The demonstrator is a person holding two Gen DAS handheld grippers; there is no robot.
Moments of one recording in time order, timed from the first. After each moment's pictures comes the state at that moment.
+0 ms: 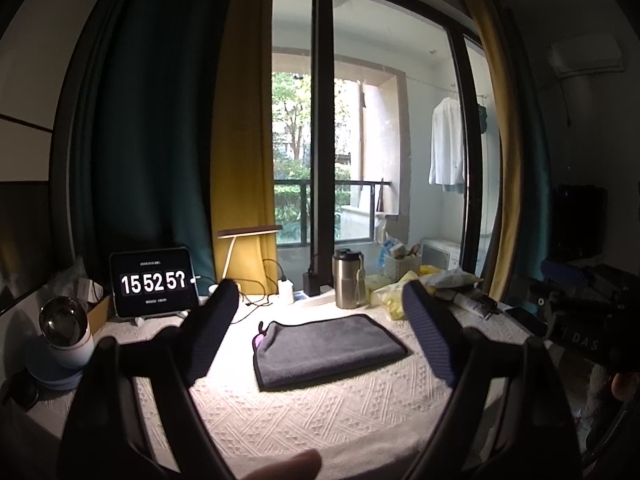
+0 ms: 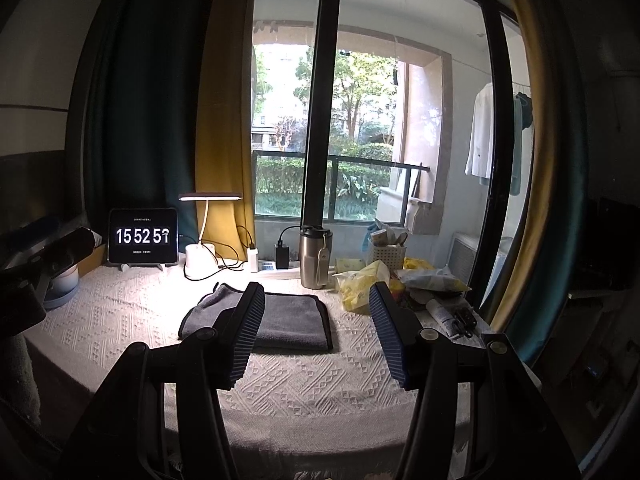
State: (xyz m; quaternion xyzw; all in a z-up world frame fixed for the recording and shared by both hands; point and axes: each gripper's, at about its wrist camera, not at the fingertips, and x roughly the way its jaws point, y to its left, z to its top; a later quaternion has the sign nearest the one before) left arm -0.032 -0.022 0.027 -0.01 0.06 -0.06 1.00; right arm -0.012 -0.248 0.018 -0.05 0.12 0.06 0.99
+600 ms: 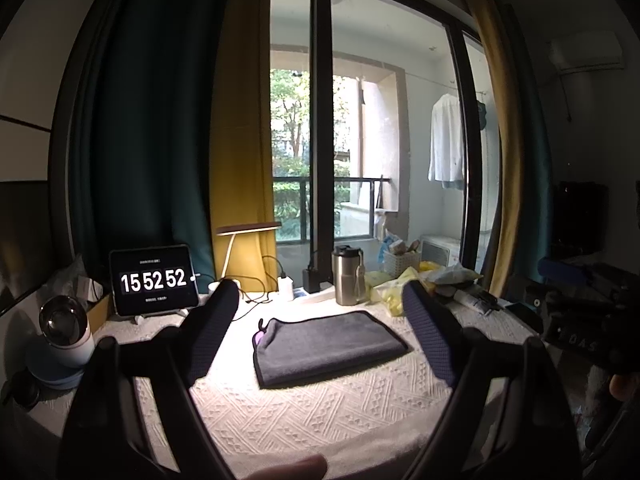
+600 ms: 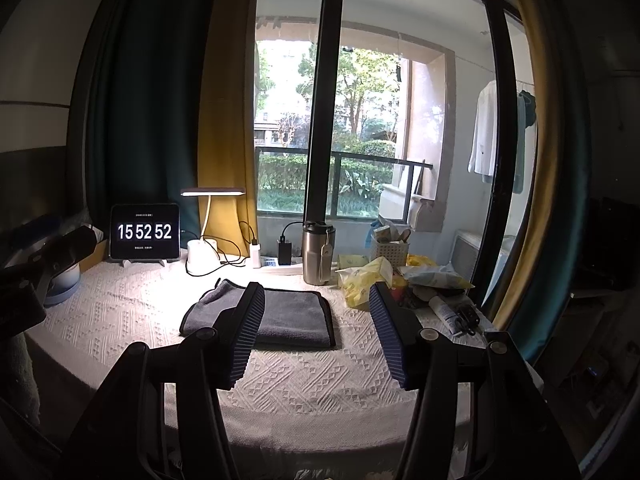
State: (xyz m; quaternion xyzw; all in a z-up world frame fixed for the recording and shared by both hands) left arm -0.032 -0.022 0.027 0.00 0.07 -0.06 1.00; right arm -0.008 -0.245 0.014 -0.05 0.13 0.07 0.99
